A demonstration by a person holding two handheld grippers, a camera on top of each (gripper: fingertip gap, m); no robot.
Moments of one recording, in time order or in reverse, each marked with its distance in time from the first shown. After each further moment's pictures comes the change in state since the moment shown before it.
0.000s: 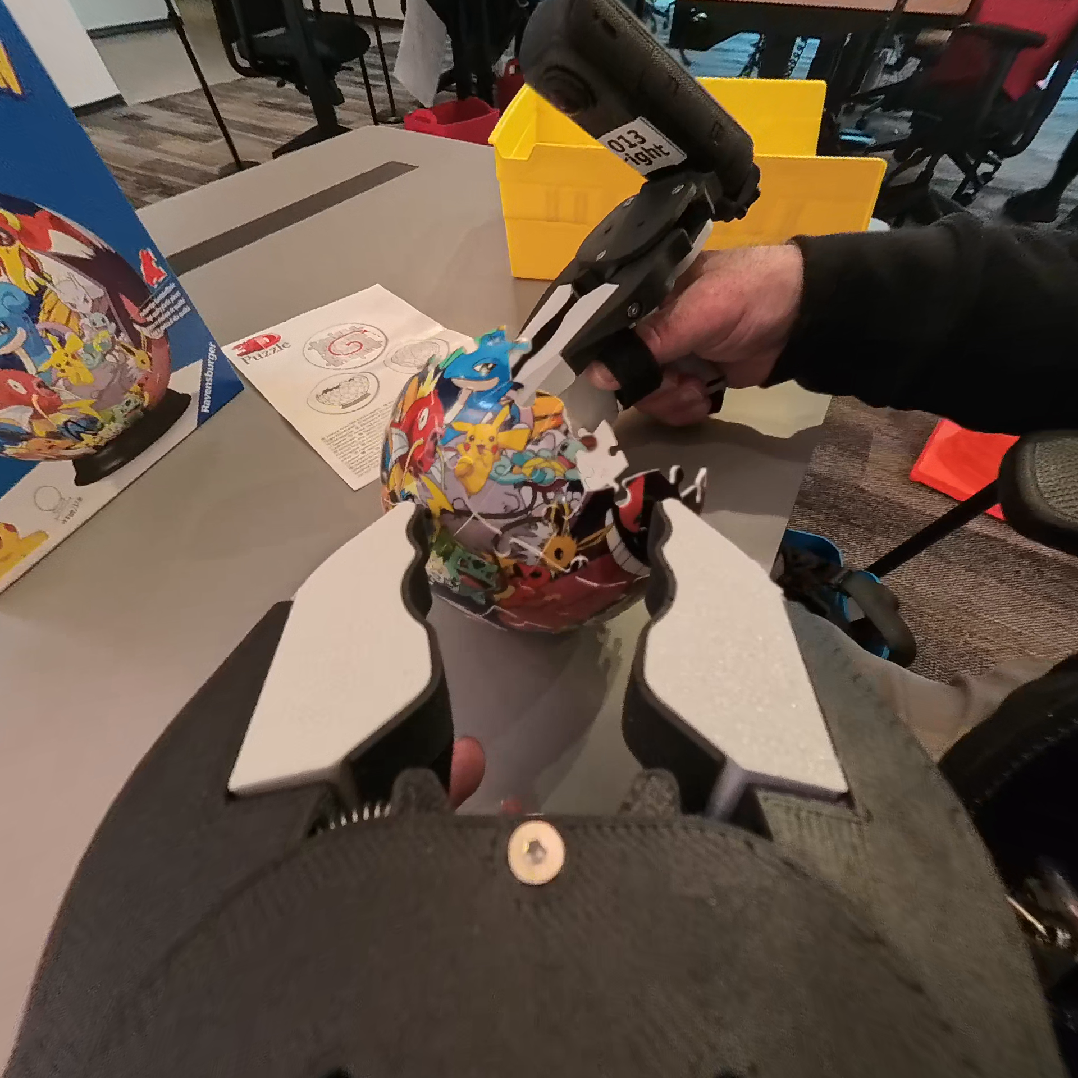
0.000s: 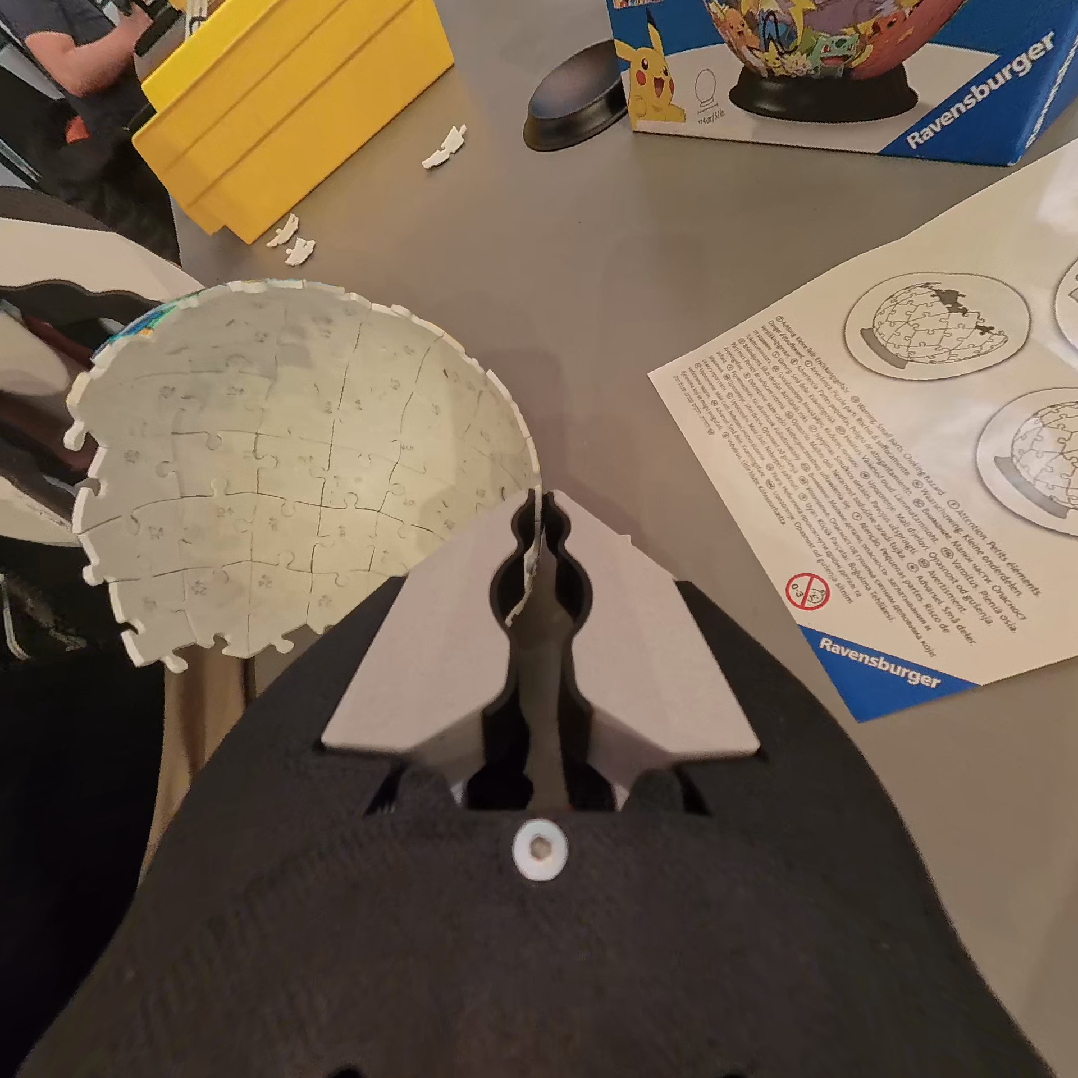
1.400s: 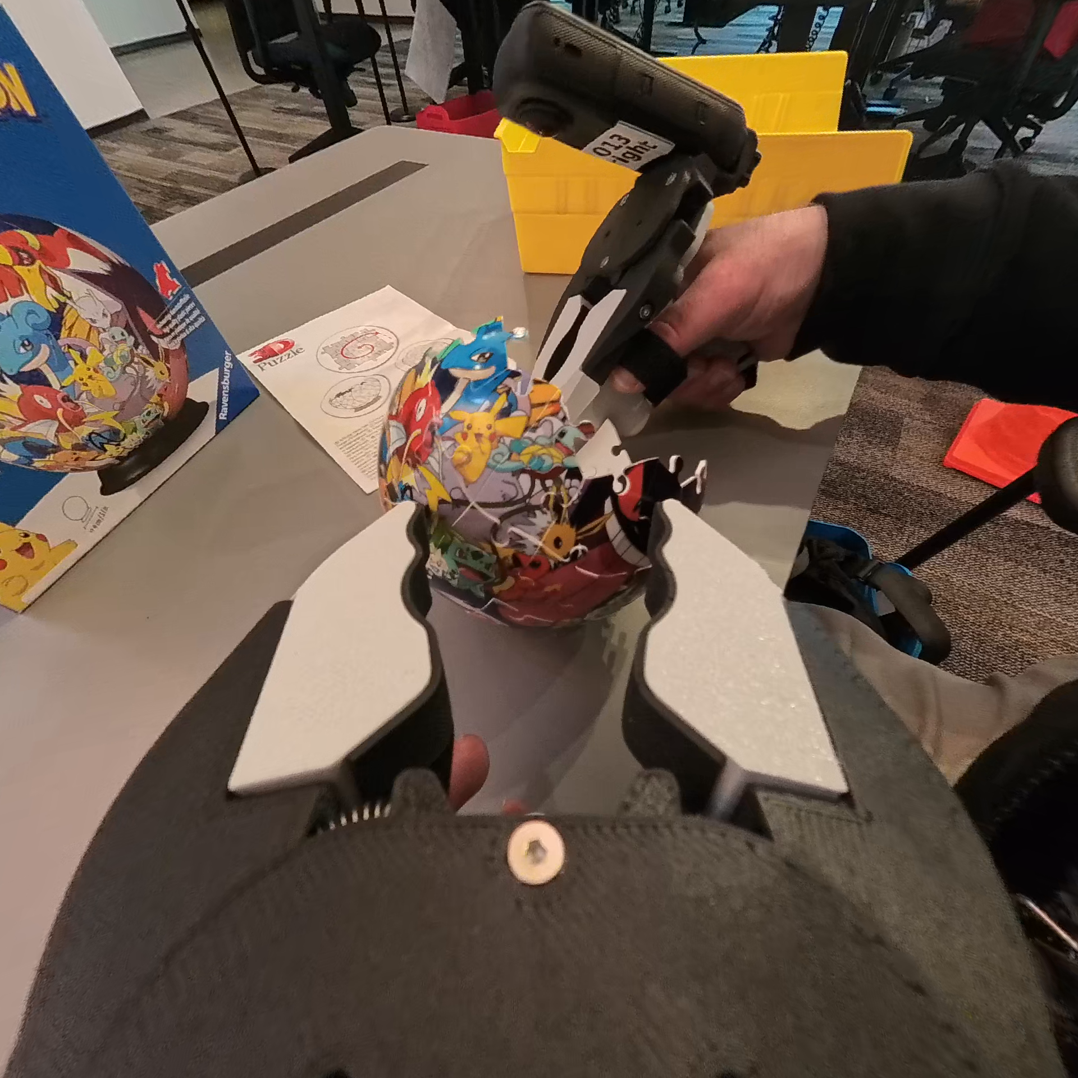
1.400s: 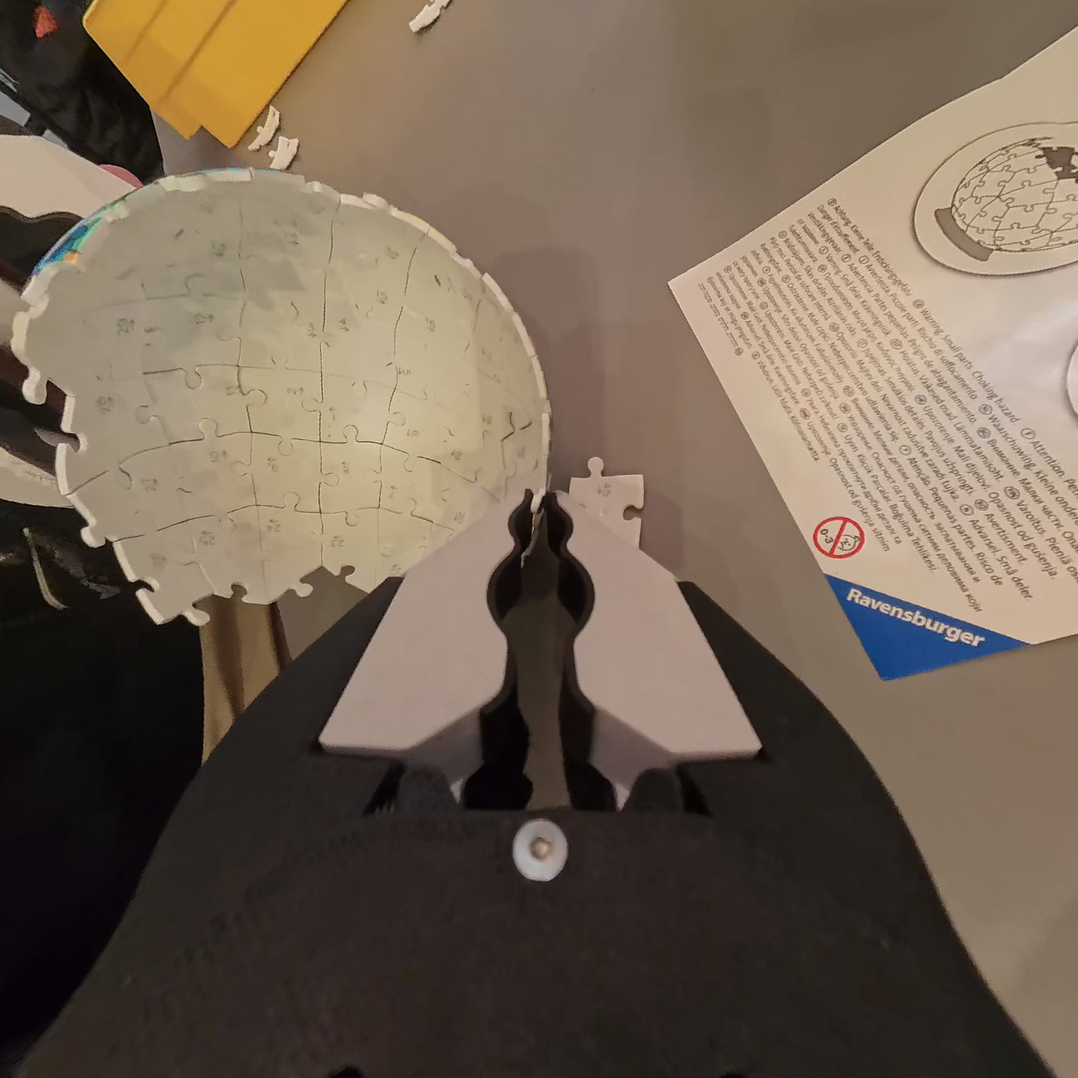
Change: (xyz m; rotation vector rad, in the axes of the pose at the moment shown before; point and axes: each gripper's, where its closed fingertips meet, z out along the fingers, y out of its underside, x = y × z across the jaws) left arm -0.002 0.000 0.003 -0.012 -0.028 0.039; right arm -0.001 0.023 -0.001 -0.157 -0.042 0.050
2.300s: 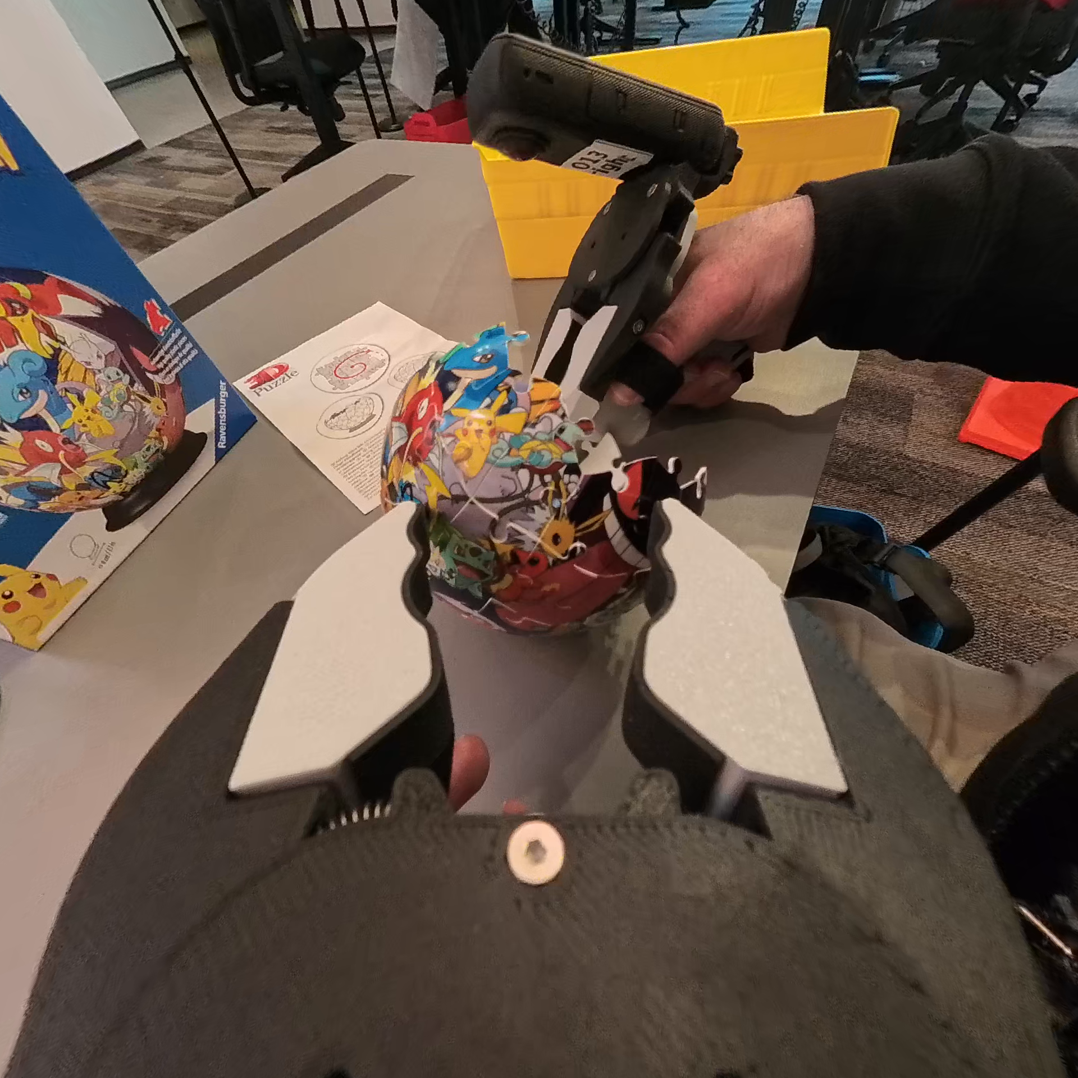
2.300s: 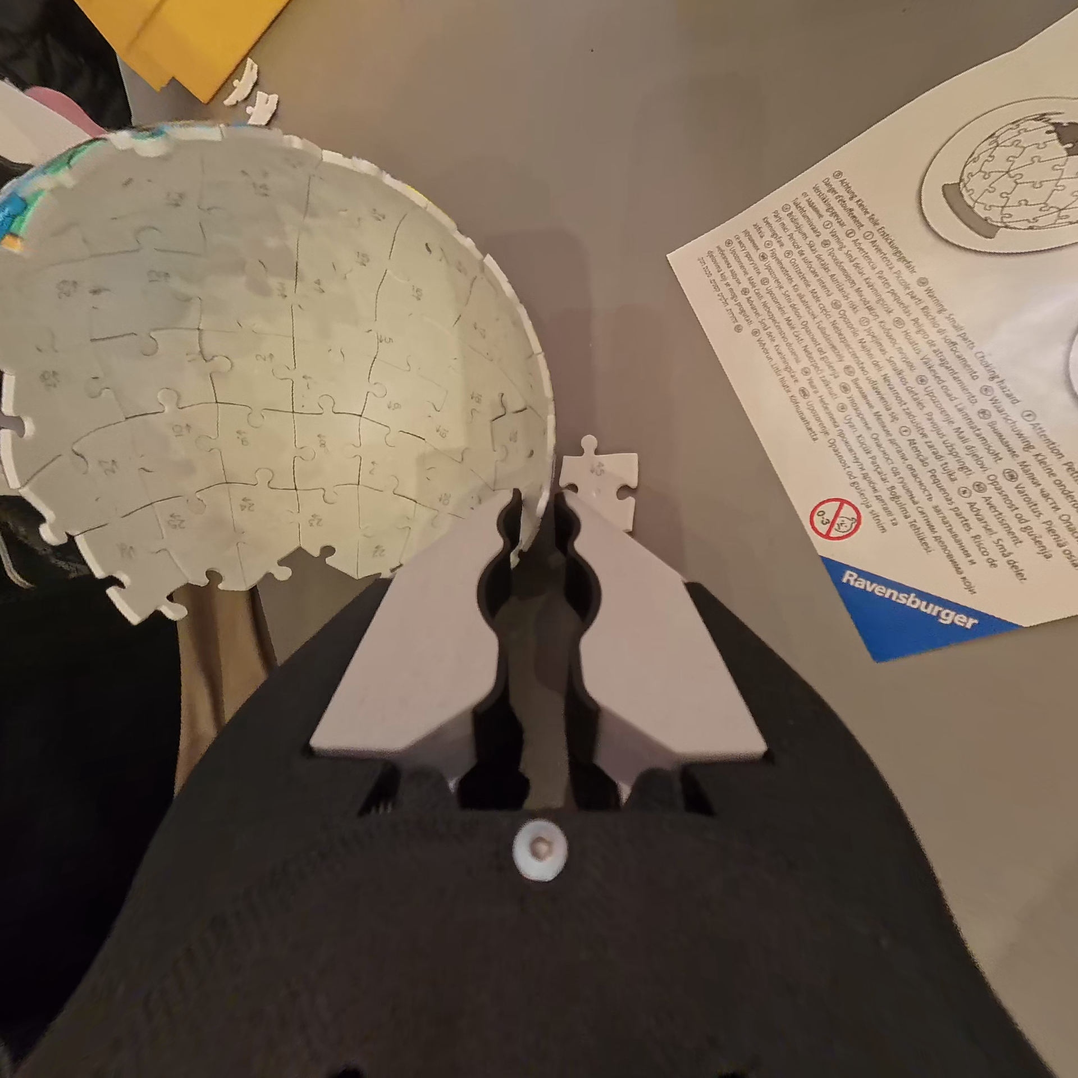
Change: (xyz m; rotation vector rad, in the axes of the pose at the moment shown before) left arm 0.006 -0.005 0.004 -0.004 0.008 0.064; right arm 0.003 0.009 0.000 -0.032 0.019 -0.030
